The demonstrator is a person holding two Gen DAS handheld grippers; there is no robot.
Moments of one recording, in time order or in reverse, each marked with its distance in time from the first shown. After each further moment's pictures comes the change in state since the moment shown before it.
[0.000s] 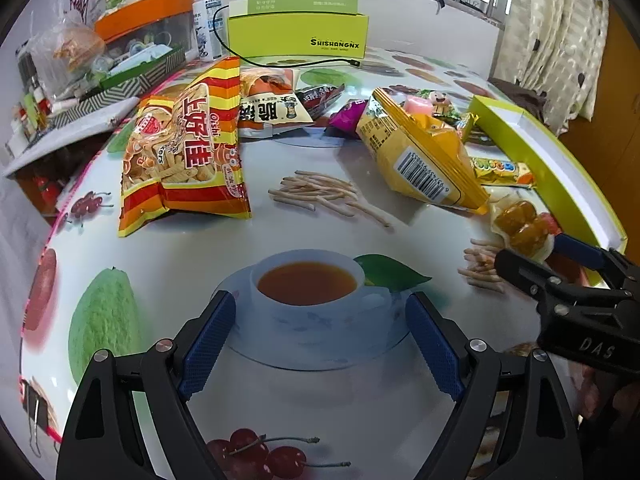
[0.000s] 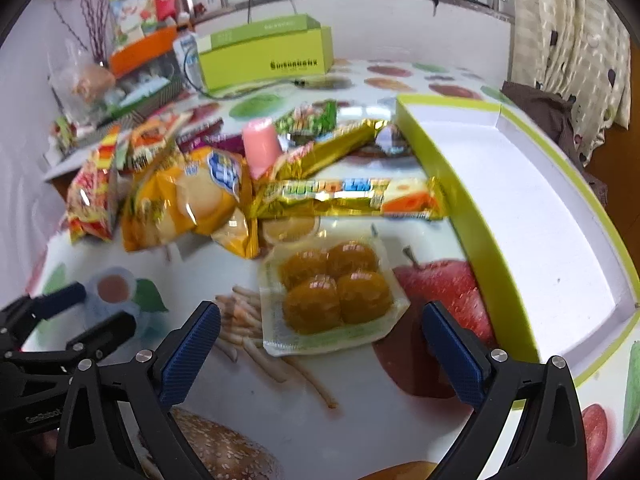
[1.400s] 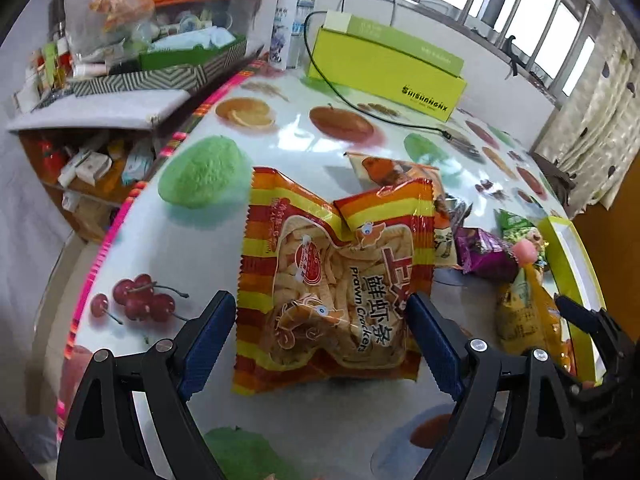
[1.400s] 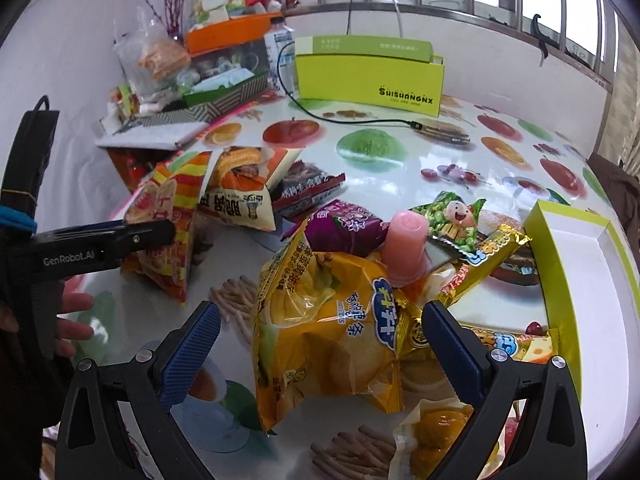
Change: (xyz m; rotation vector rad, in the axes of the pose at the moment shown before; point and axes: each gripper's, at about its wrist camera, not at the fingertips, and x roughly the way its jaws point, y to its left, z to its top) left arm 0.023 0.121 0.085 -0.198 -0.012 -0.040; right arm 0.034 0.085 0.070 -0.217 0.023 0.163
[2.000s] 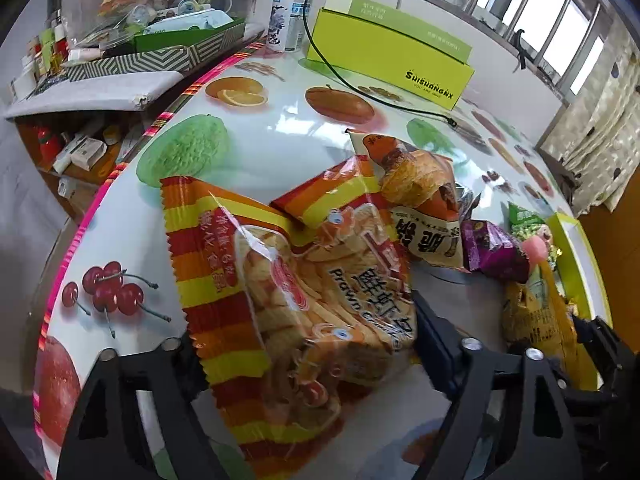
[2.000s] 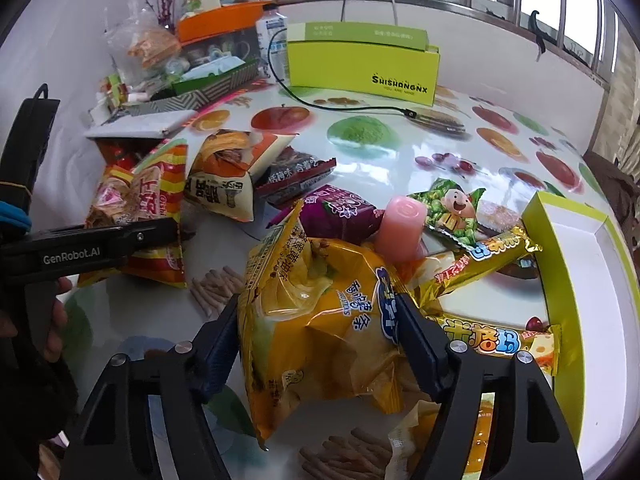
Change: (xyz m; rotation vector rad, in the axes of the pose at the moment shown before) left arm 0.016 -0.006 -0.002 -0.029 0.036 0.001; right arm 0.011 0.001 -0.002 -0.003 0.027 -0.042
